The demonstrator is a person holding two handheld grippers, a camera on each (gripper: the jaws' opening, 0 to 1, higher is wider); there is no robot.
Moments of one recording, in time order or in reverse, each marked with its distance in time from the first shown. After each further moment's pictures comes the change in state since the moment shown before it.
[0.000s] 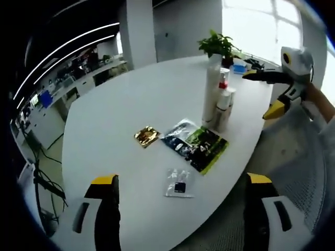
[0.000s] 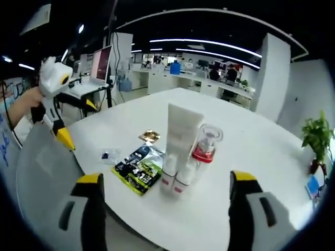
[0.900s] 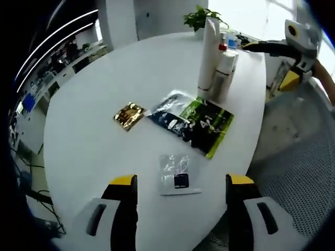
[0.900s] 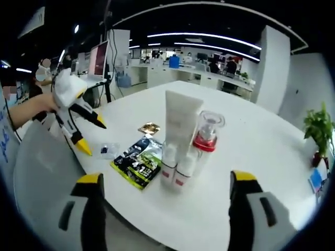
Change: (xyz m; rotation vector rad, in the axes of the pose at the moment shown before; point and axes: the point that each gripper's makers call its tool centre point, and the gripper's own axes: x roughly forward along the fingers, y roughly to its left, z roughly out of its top) left arm 0.059 -0.002 -0.038 0.071 0.191 -0.106; right arm 0.007 -0.003 -0.017 0.032 0.041 0.000
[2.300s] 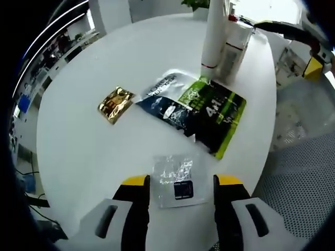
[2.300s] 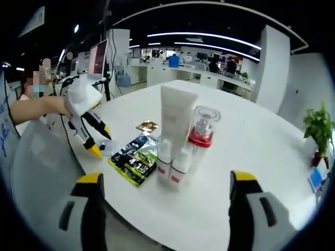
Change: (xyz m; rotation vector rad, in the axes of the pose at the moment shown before) left arm 0.035 0.003 -0.011 0.022 0.152 -0.008; right arm -0.001 -0.007 -0.007 -0.002 0.002 -0.001
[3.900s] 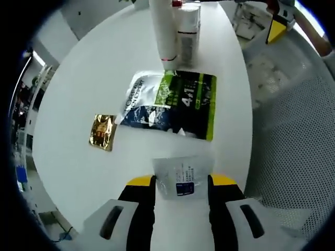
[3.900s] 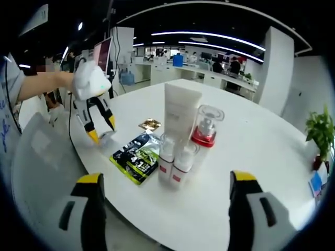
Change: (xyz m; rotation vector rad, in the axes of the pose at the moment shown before) left arm -0.019 0.001 0.008 0.454 0.184 -0.128; right arm 0.000 0.002 -0.002 -0.022 0.008 0.020
